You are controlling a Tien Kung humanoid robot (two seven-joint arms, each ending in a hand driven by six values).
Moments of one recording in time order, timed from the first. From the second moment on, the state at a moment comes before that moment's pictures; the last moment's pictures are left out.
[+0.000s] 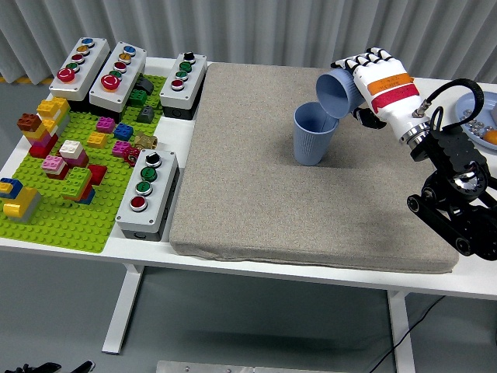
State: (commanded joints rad) left arm -0.19 0.10 -0.78 -0.18 0.86 -0.11 0.25; right arm 0.90 -0.24 0.50 0.87 -2.02 -0.57 -0.01
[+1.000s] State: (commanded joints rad) left arm -0.18 0.10 -0.79 -0.18 0.86 -0.11 0.25; right arm 0.85 -0.23 0.67 0.94 -1.57 -0.45 -0.05
